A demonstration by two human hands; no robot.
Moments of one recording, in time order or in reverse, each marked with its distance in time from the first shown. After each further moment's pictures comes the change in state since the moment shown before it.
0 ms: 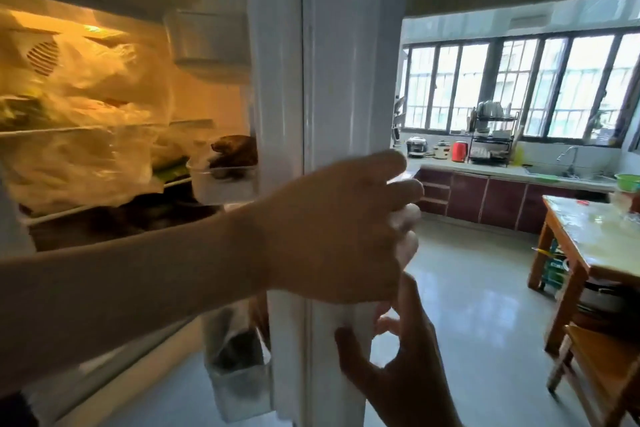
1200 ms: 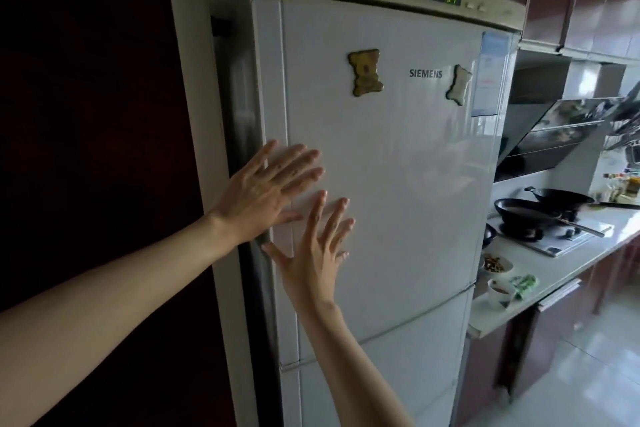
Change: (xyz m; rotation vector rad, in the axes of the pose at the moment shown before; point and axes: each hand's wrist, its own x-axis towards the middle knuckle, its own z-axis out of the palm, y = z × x) left_hand -0.354 -0.099 -0.068 0.440 -0.830 -0.556; right_hand 0.020 -0.157 0.356 0.177 -0.456 0.046
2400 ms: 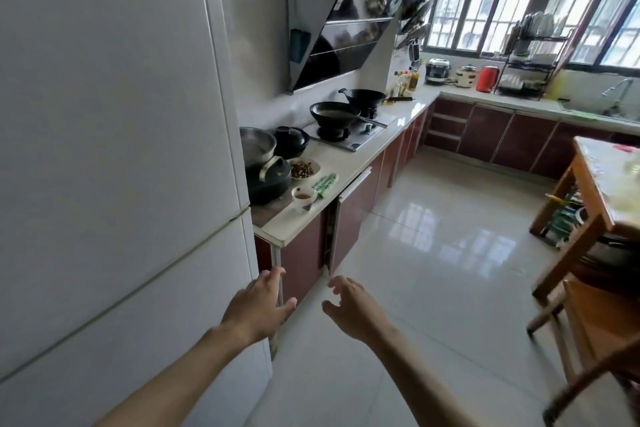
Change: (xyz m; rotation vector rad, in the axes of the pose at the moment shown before) left_hand 0.165 0.526 -0.010 -1.328 -0.765 -0.081; right_hand -0.110 0.455 -0.328 -0.423 -0.331 0.615
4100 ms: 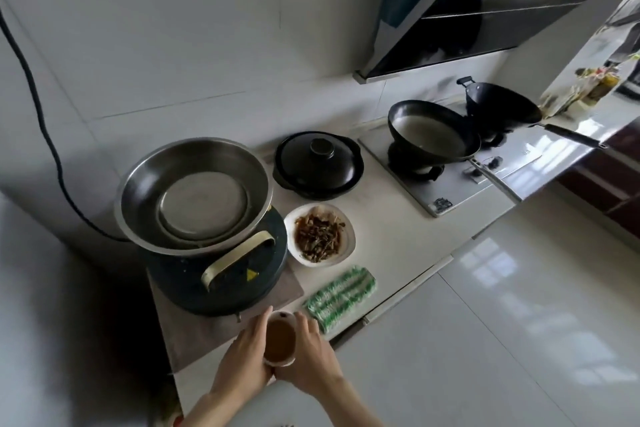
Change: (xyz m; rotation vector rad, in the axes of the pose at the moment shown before) left_hand 0.585 -0.079 0.102 -0.342 0.013 -0.455; right_hand 0.644 0.126 0.040 -0.137 -0.606 -0.161
